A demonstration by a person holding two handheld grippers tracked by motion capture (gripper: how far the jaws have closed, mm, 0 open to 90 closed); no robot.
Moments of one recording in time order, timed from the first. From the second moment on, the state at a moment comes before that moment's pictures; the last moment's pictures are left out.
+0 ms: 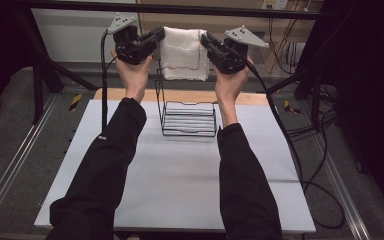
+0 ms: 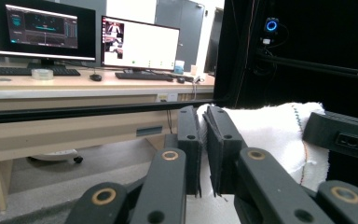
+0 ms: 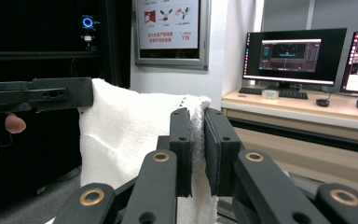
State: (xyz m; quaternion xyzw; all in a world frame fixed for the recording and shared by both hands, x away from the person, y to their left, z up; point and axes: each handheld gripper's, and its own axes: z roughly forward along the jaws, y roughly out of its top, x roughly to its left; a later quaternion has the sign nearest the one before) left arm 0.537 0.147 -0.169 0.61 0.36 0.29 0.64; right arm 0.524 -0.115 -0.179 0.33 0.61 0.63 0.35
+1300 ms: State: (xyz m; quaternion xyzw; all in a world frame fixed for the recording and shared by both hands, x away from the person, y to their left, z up) left arm 0.520 0.144 -0.215 0.65 0.34 0.27 0.62; right arm 0.511 -0.127 -0.225 0.34 0.64 0.61 0.32
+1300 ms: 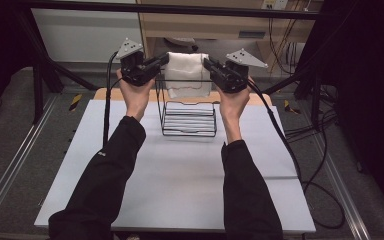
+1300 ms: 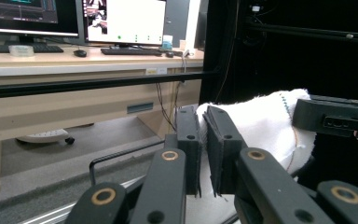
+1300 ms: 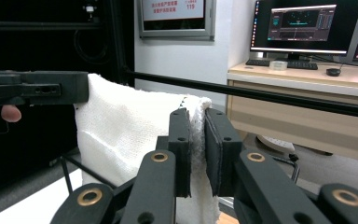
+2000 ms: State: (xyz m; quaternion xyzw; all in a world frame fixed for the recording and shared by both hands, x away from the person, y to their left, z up) left arm 0.493 0.150 -0.224 0.68 0.33 0.24 0.61; right arm 0.482 -0.134 -0.231 0.32 0.67 0.60 0.31
